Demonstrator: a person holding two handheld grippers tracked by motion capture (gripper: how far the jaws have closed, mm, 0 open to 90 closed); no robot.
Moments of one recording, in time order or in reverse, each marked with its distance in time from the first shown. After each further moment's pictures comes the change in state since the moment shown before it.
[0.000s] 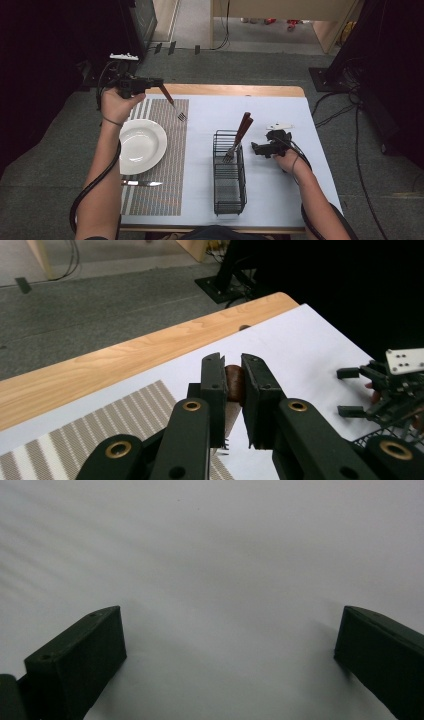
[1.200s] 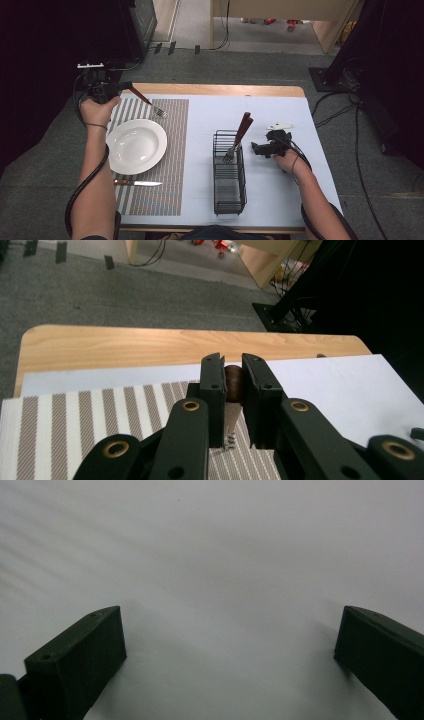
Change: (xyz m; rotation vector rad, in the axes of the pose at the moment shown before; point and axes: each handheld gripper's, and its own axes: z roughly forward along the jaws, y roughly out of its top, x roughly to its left) left arm 0.090 -0.045 -0.029 -0.082 0.185 -0.275; right arm 0.000 0.000 0.000 0.000 0.000 0.001
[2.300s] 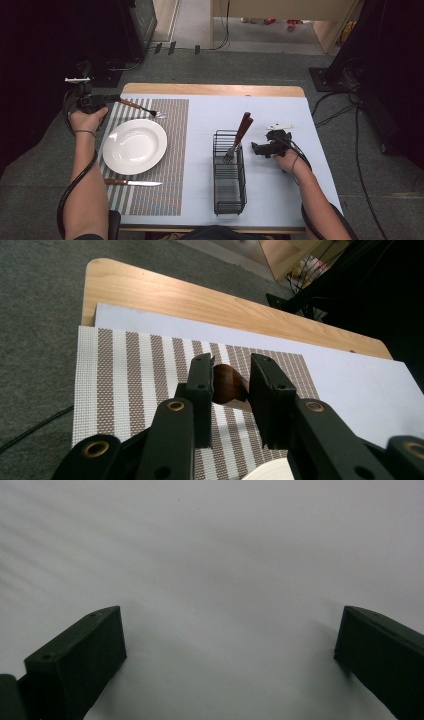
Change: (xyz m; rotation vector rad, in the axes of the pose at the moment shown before) left arm 0.080 -0.034 0.004 0.040 -0.001 -0.165; right arm 0.000 0.000 0.000 0.000 0.000 0.000
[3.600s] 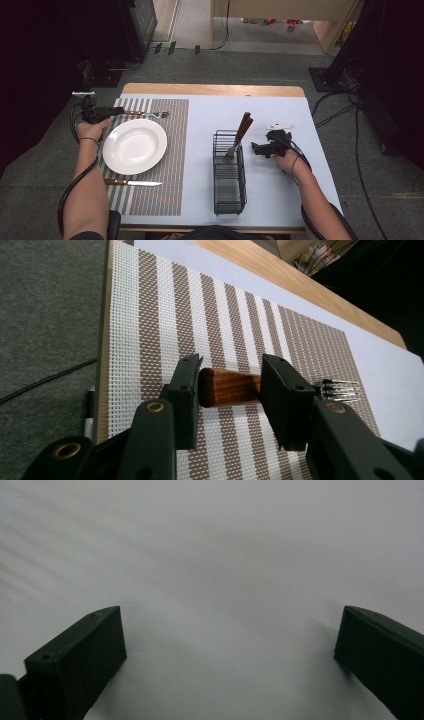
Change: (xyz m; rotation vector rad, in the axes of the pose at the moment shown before) left arm 0.046 -0.033 0.032 0.091 0.001 -0.107; right arm 0.000 0.000 0.000 -0.001 0.001 0.000
